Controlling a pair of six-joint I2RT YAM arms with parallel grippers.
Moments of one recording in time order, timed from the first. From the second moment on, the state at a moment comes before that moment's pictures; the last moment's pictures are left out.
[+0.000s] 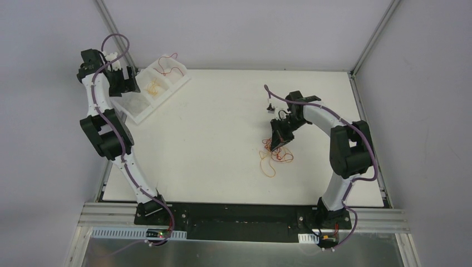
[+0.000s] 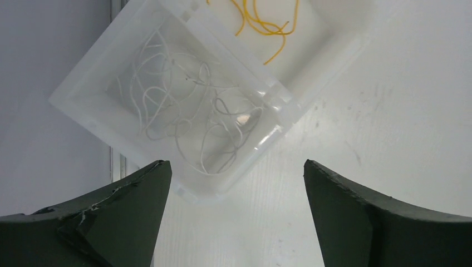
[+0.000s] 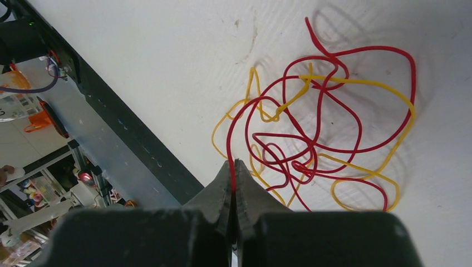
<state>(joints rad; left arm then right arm) 0.46 2.13 2.02 -0.85 0.32 0.18 0.32 1.82 1.29 -0.97 -0.65 -0.13</state>
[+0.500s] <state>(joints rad) 0.22 1.67 1.80 -0.86 0.68 0.29 0.35 1.75 1.41 -0.81 -0.85 0.06</state>
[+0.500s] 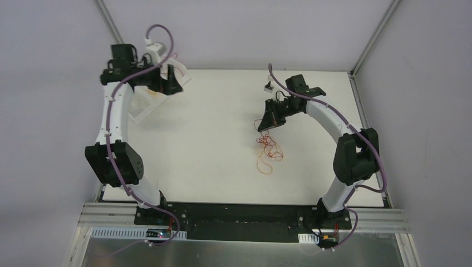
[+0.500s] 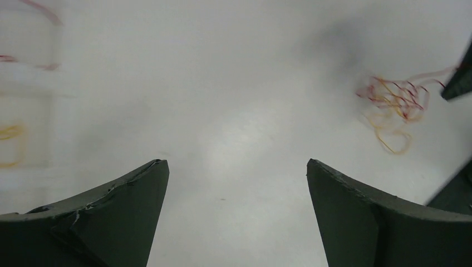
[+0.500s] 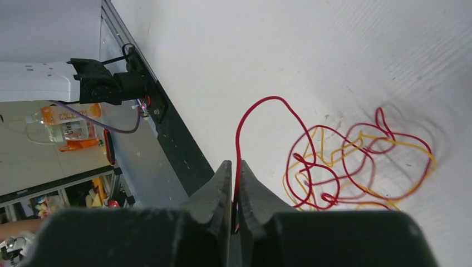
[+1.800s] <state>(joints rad) -0.62 2.01 1.25 0.02 0.80 -0.40 0.20 1.95 1.26 -0.91 -0.53 0.22</state>
